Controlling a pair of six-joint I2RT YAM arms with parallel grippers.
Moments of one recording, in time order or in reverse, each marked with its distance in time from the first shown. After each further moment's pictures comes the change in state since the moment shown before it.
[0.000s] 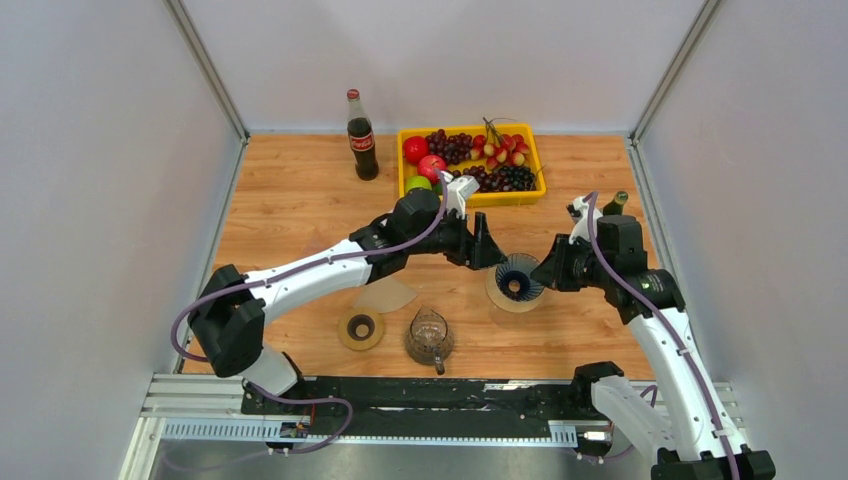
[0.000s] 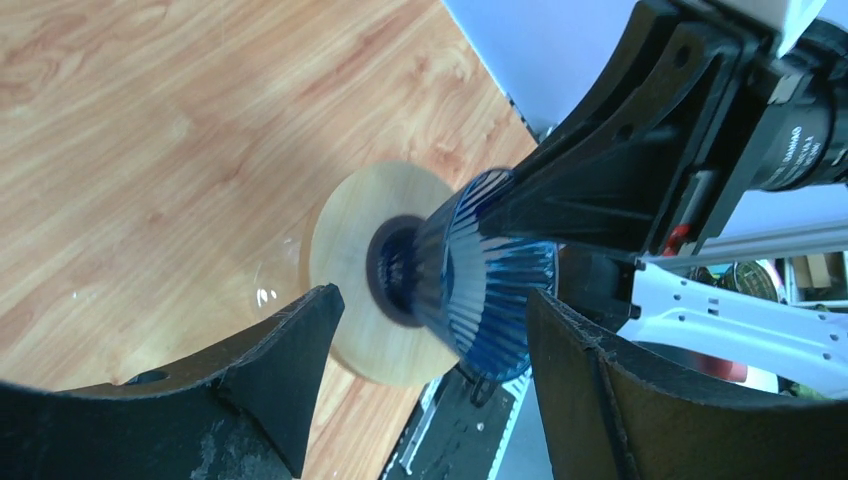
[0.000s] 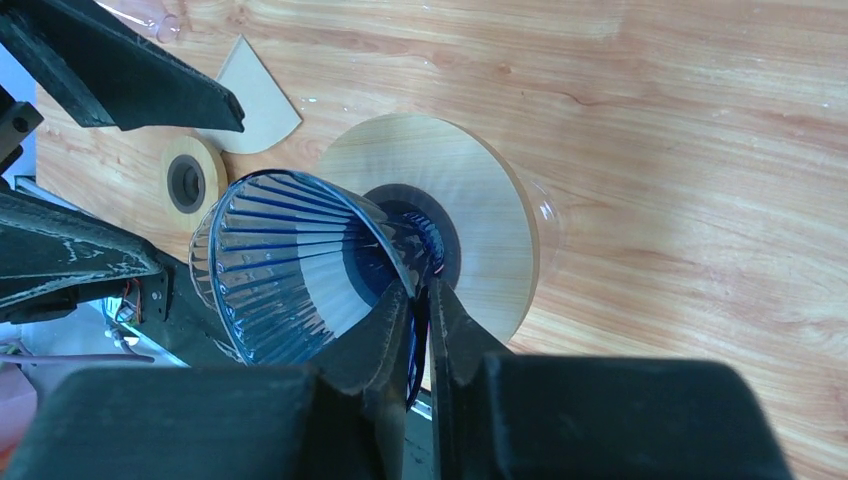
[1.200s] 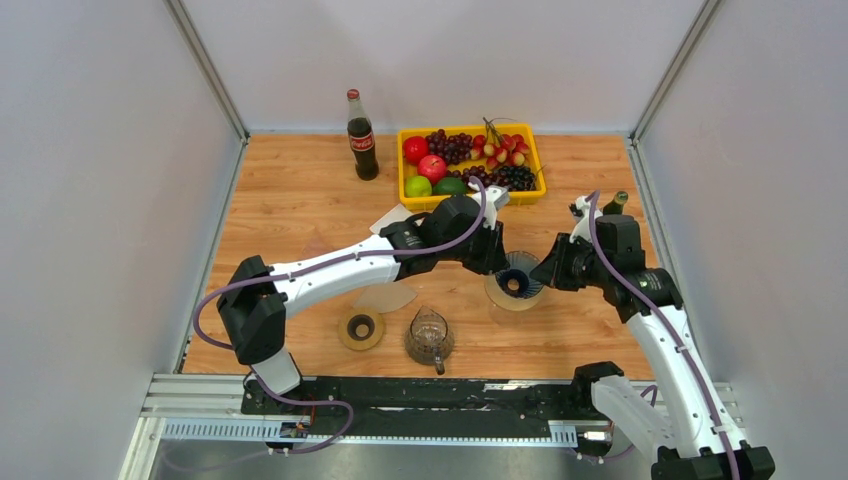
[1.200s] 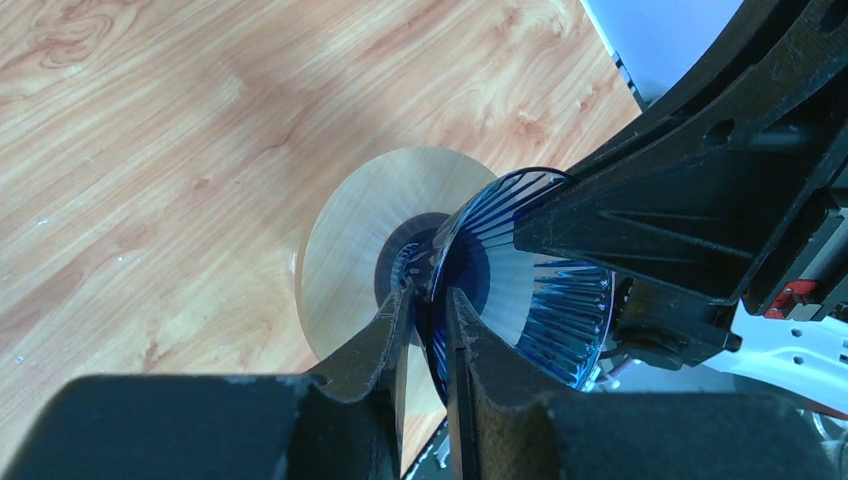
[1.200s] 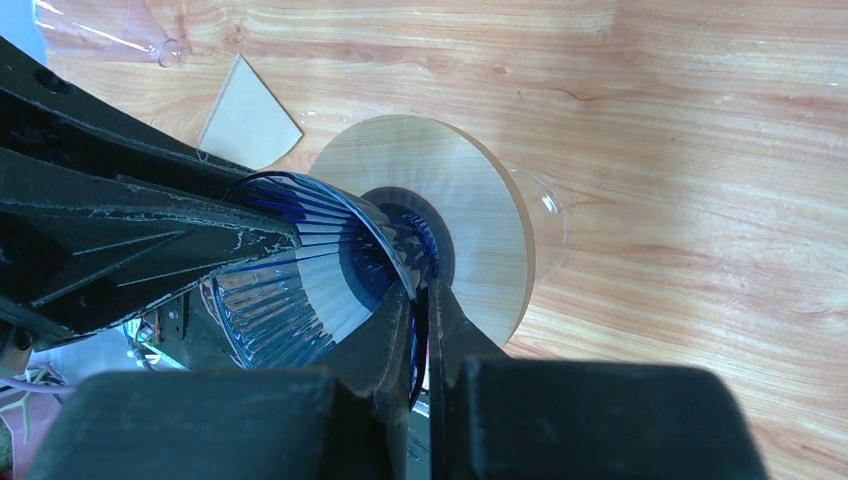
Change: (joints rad) left arm -0.132 0.152 0.261 -0.314 -0.240 0.109; right arm 0.000 0.023 -0.008 0.014 0.020 0.055
